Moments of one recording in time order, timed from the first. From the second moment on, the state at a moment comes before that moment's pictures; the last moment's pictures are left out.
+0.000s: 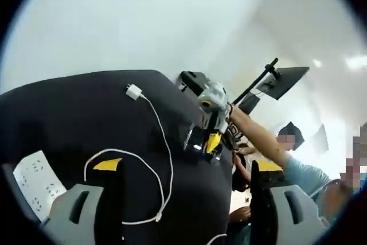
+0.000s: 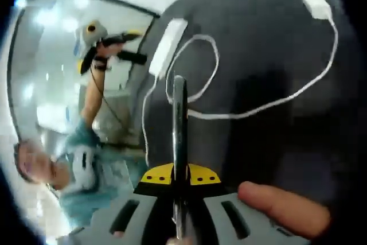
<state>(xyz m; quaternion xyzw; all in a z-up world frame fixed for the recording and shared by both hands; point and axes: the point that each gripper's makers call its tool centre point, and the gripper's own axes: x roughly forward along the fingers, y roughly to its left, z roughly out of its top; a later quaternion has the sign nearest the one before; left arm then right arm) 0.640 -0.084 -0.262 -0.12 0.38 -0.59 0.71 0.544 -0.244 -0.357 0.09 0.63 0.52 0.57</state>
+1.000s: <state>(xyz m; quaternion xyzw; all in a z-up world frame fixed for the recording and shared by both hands) 0.528 -0.039 -0.289 0.09 0.40 -0.69 0.60 0.506 -0.286 -0.421 -0.06 0.74 0.54 0.39</state>
